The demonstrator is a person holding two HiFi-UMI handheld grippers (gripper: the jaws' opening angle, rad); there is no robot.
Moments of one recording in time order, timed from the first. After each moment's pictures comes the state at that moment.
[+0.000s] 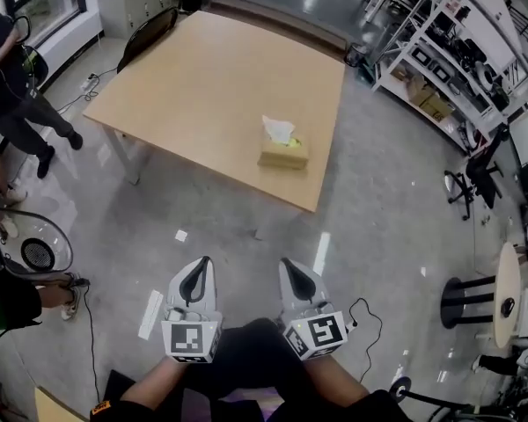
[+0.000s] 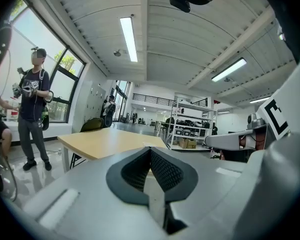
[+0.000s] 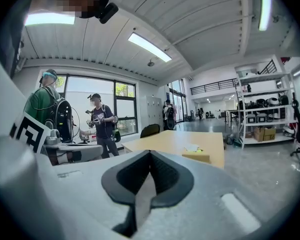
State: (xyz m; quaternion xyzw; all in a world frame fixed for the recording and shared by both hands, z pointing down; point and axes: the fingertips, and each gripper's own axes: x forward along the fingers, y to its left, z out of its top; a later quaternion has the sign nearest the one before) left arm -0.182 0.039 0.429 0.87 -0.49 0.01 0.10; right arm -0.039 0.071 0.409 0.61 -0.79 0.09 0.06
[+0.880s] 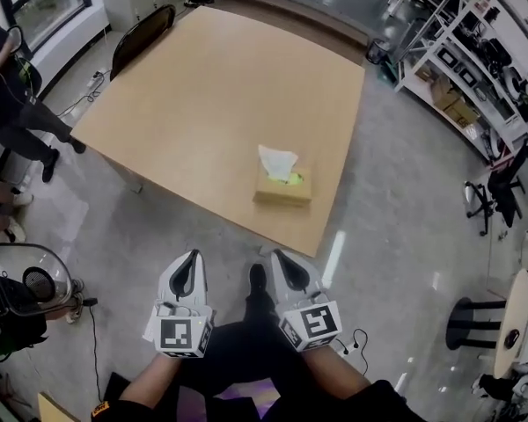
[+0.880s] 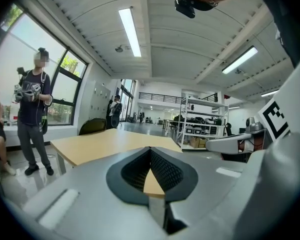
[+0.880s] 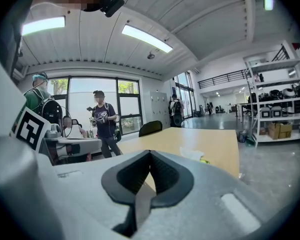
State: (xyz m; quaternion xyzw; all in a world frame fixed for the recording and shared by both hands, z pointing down) left arm -0.128 -0.111 0.434 0.84 -0.52 0.02 0.11; right arm 0.020 -0.091 0.434 0.56 -0.82 0.11 0.07
